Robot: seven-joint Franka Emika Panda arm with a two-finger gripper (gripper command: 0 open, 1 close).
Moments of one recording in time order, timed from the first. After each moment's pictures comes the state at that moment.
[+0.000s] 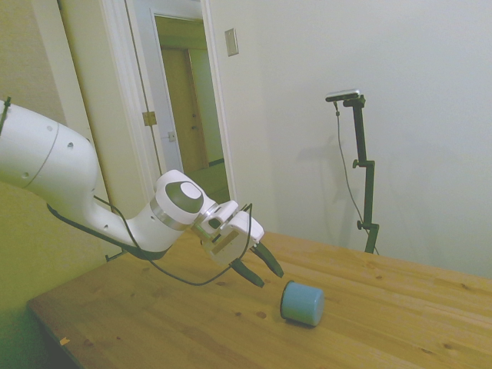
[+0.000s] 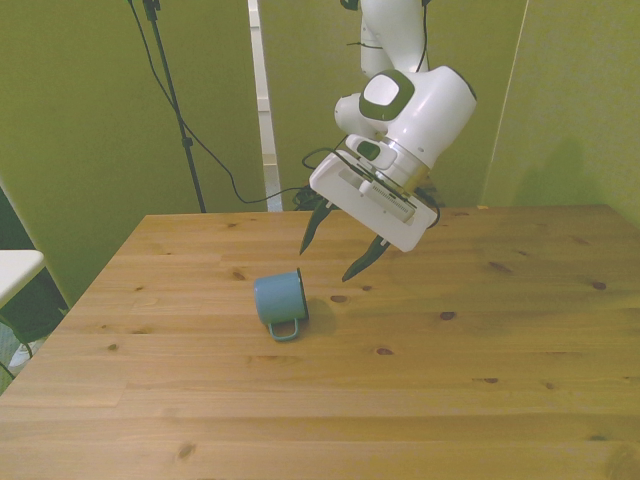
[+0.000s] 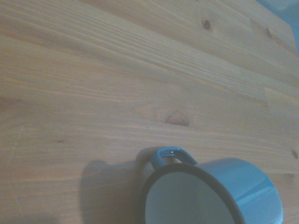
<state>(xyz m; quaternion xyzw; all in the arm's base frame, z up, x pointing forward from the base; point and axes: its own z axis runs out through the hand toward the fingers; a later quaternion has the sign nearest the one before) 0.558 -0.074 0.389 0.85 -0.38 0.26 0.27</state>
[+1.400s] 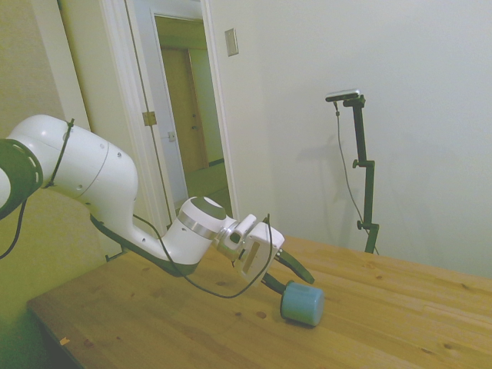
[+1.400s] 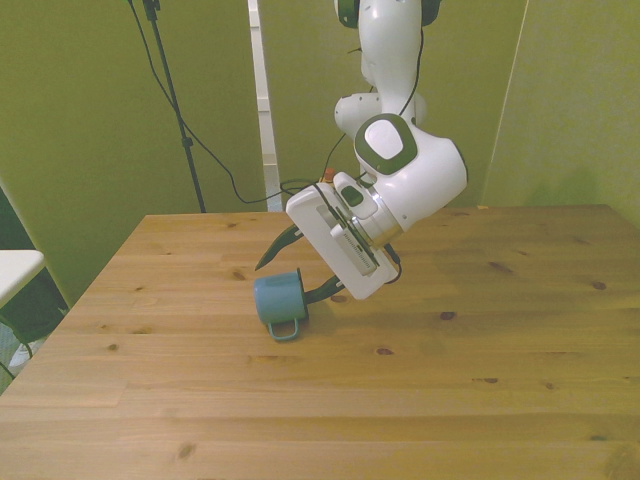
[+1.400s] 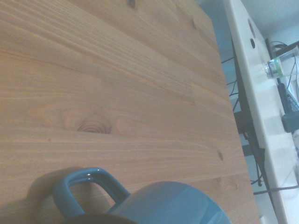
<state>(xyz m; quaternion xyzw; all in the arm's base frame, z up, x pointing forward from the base) 0.592 -0.122 0.339 0.78 -0.39 0.29 0.40</state>
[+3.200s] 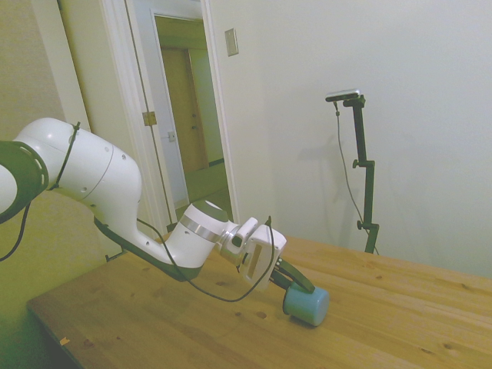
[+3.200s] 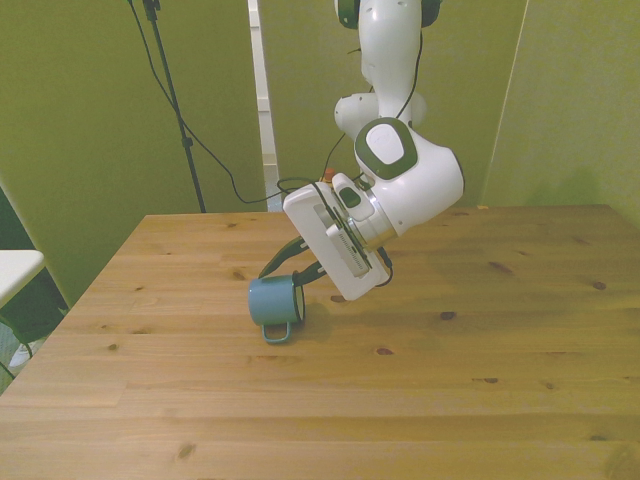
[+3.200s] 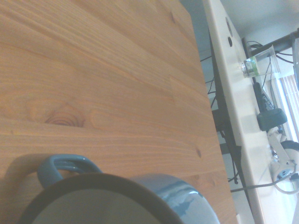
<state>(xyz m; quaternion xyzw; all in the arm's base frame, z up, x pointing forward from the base) 0.587 -0.125 0.336 0.76 -0.38 0.30 0.42</state>
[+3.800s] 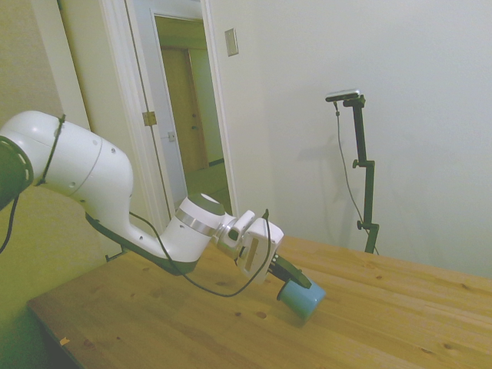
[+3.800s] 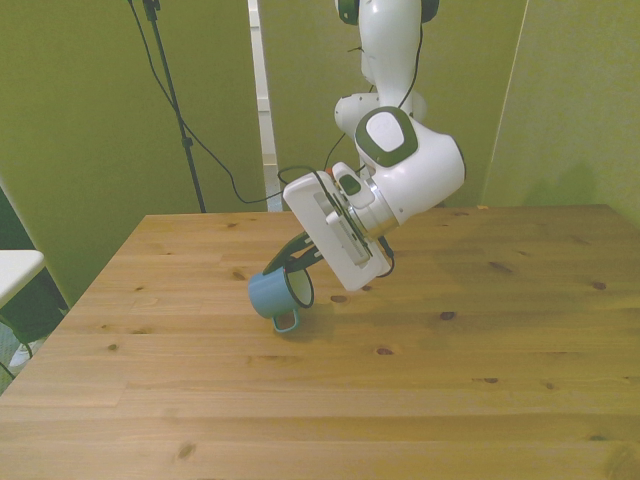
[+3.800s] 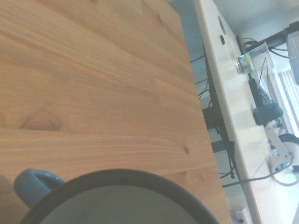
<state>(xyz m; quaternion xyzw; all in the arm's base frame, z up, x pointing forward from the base) 0.575 -0.134 0.389 0.76 -0.42 0.31 0.38</state>
